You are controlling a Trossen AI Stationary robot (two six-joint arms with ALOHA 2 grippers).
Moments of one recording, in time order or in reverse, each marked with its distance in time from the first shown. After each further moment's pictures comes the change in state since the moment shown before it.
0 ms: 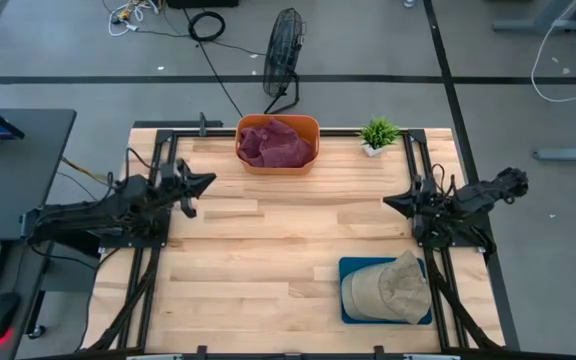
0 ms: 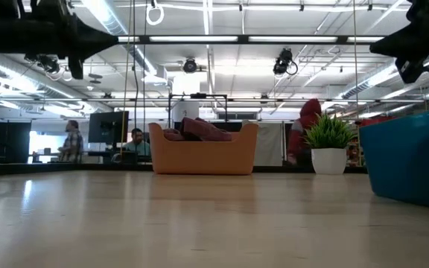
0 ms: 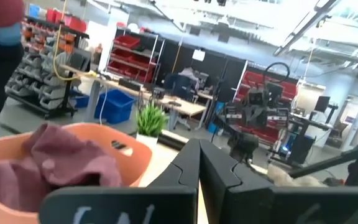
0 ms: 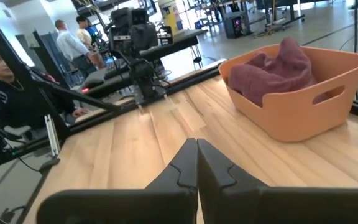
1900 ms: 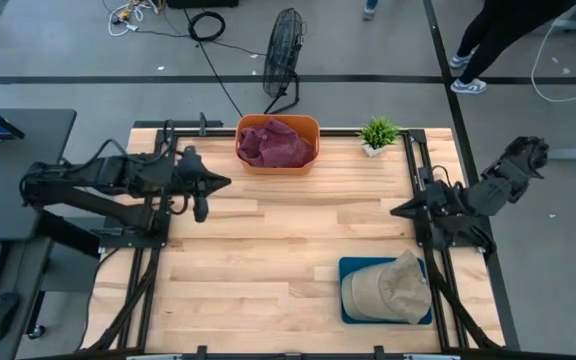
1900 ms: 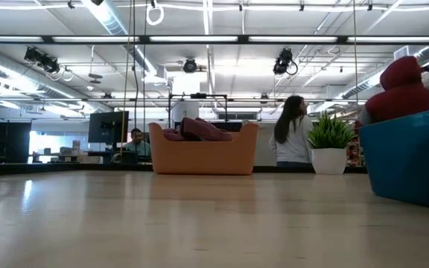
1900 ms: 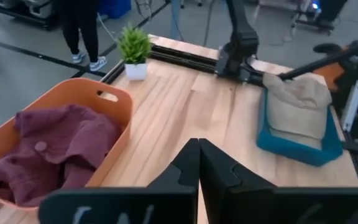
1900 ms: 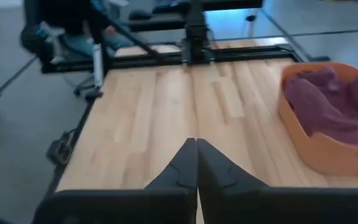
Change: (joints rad) left arm -0.293 0.618 0.974 -0.962 -0.175 0.012; right arm 0.201 0.669 0.738 -0.401 -0.086 -0.059
